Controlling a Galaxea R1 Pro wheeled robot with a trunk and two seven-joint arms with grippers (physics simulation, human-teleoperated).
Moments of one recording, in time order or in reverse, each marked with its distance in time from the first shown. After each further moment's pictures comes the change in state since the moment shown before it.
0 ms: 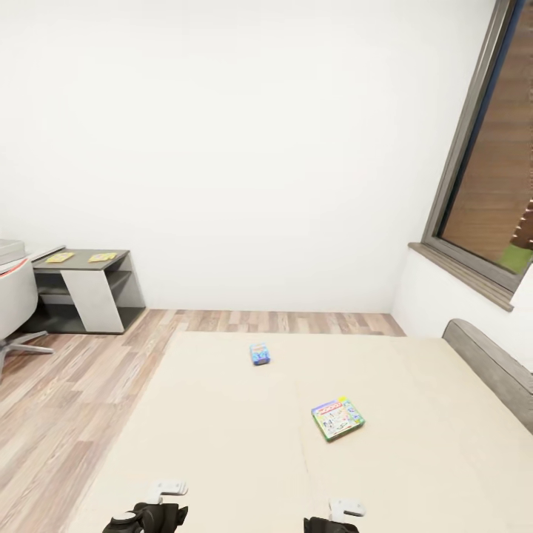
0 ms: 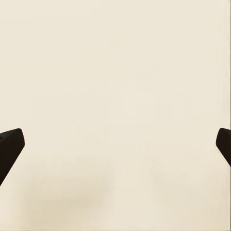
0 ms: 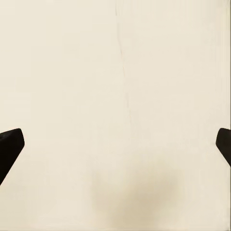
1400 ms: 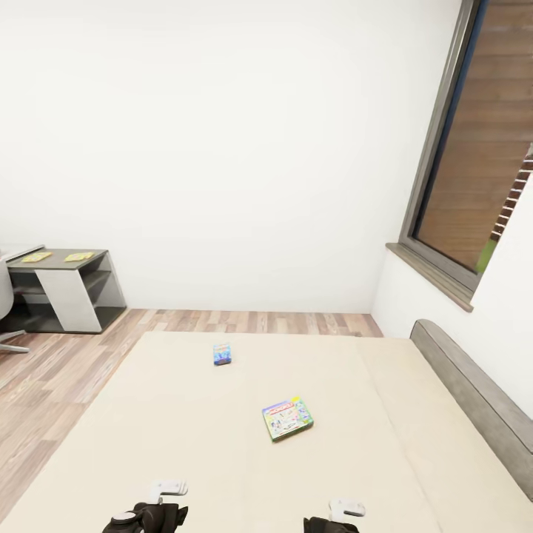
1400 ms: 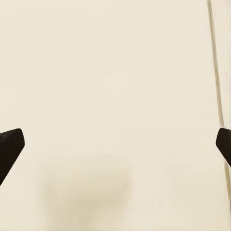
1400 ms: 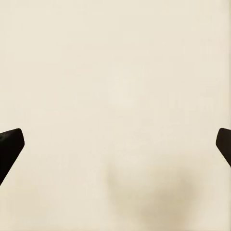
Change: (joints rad) left arm 0.000 0.000 0.000 0.000 0.000 0.000 -0.001; right arm 0.000 0.000 -0.001 0.000 0.000 0.000 0.000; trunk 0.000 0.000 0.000
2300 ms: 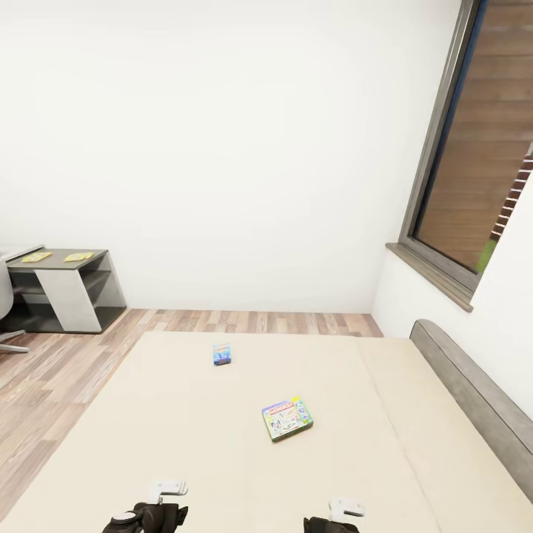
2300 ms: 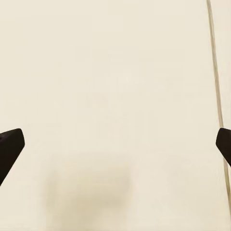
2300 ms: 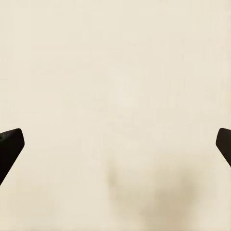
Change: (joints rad) left arm 0.000 0.000 0.000 0.000 0.000 0.000 0.000; right arm 0.000 0.000 0.000 0.000 0.000 0.000 0.000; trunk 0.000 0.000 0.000
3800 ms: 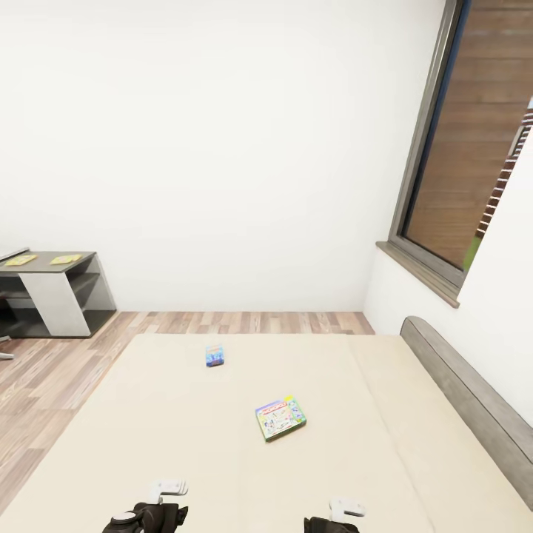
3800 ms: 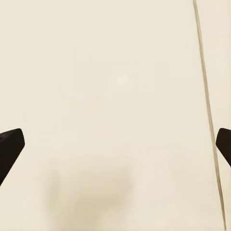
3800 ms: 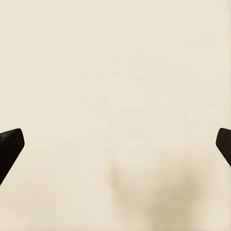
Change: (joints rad) left arm 0.000 0.000 0.000 0.000 0.000 0.000 0.000; right arm 0.000 -0.001 -0.001 0.000 -0.001 0.000 0.000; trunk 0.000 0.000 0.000
